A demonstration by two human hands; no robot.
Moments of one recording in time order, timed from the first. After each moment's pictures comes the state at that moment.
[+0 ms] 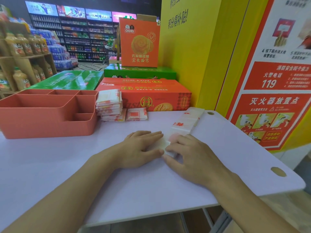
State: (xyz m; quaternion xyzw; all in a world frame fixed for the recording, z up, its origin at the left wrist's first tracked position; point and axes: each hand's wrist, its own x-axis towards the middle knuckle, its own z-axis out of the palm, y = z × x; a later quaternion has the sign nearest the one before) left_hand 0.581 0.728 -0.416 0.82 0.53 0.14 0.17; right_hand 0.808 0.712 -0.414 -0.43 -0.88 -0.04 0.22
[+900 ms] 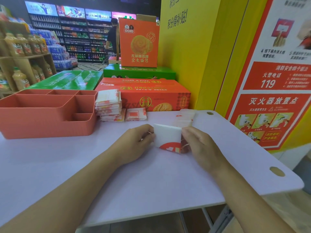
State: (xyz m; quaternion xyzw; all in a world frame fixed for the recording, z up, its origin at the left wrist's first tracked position) left_hand 0.585 0.731 -0.414 0.75 0.54 0.34 0.19; right_hand 0.820 0.725 -0.404 -0.48 -0.70 0.34 0.41
